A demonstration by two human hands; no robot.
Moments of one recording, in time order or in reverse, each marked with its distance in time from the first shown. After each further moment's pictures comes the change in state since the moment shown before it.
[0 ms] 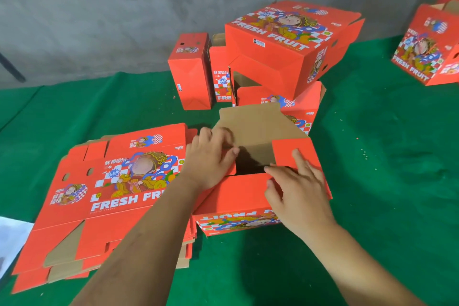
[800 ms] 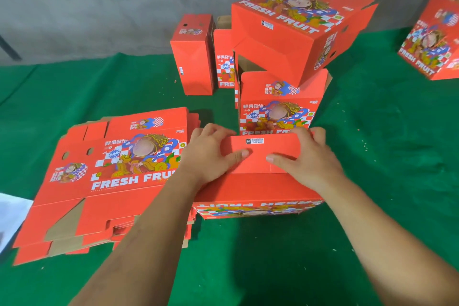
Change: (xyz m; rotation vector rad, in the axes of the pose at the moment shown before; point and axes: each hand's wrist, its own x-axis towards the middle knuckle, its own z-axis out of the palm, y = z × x) left_hand -0.023 -0.008 0.006 -0.076 -0.113 -0.082; right_hand 0.041 0.038 -0.004 0.191 -0.336 0.380
